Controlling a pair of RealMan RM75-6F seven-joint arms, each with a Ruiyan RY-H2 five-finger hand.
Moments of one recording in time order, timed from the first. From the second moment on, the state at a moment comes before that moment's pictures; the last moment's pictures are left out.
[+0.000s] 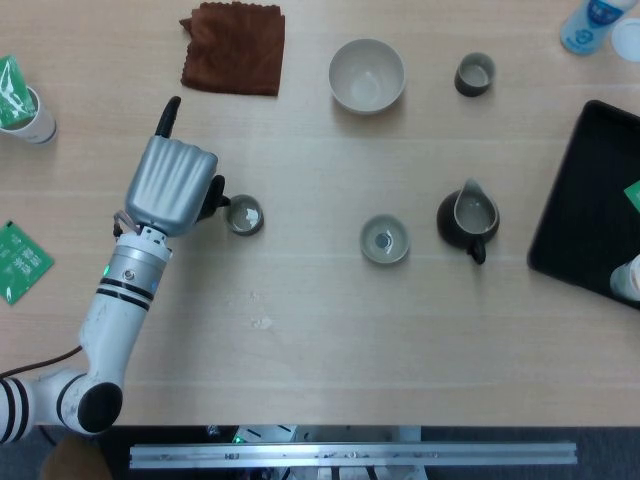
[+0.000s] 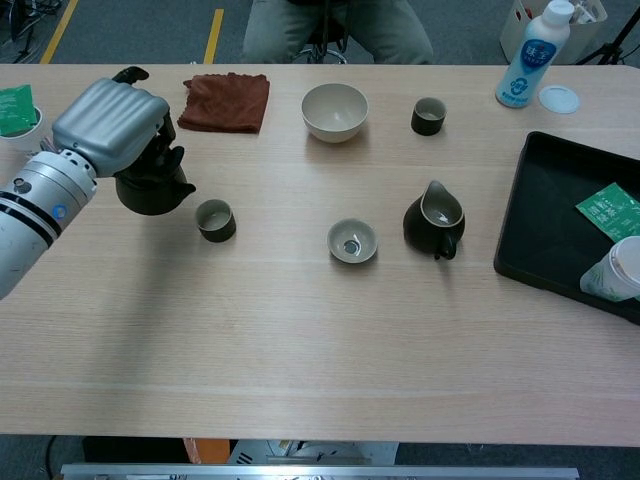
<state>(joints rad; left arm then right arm) -0.64 -1.52 -0.10 -1.65 1.10 1.24 0.80 -0.01 -0.99 0.04 -1.62 -1.52 1.54 0.23</state>
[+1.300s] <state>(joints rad) -0.63 -1.65 -0.07 -1.52 1.19 1.29 0.89 -0.01 -0.99 0.05 -1.61 -1.52 1.54 0.24</state>
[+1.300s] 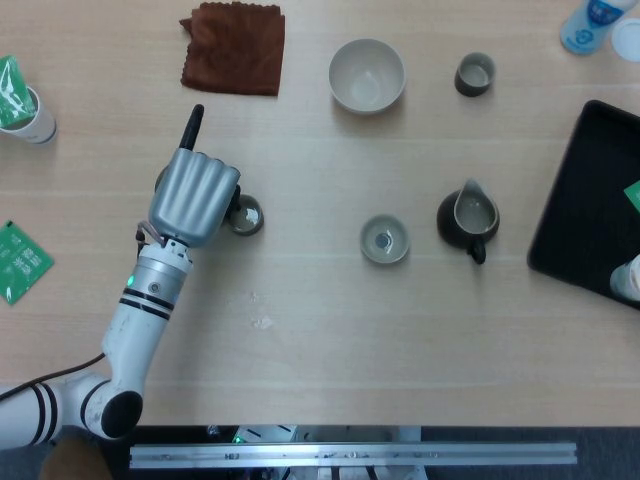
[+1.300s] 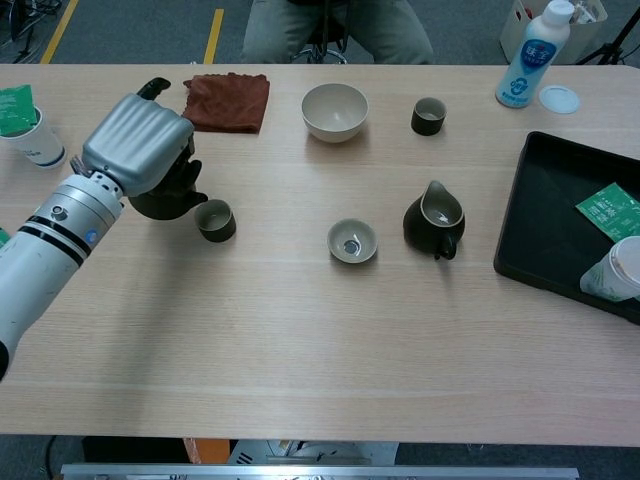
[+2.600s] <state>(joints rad) -0.60 -1.70 -0.06 -1.40 1.32 1.30 0.95 -0.02 -0.99 0.05 -1.59 -1.52 1.54 0.26</state>
